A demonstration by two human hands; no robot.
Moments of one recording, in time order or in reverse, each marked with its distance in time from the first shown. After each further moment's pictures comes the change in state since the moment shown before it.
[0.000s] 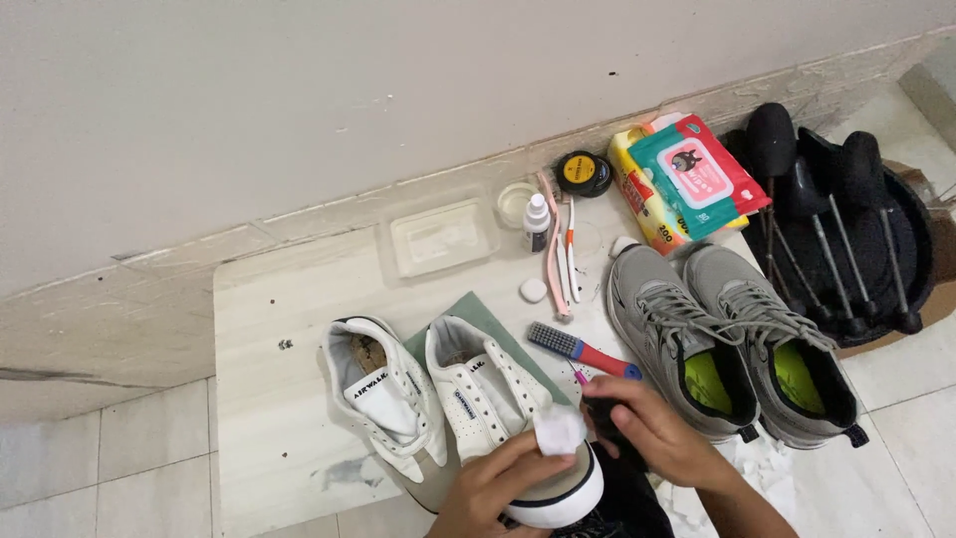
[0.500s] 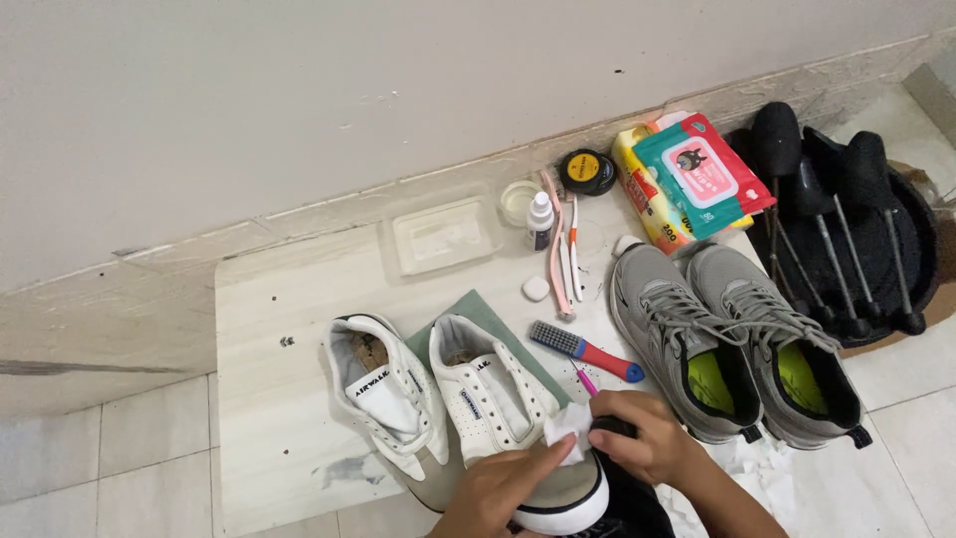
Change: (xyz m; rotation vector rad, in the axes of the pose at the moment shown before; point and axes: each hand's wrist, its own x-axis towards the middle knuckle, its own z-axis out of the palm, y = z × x) left_hand 0.000 -0.011 0.006 0.091 0.011 0.202; right_hand 0.026 -0.010 0.007 -0.478 -0.001 -0.784
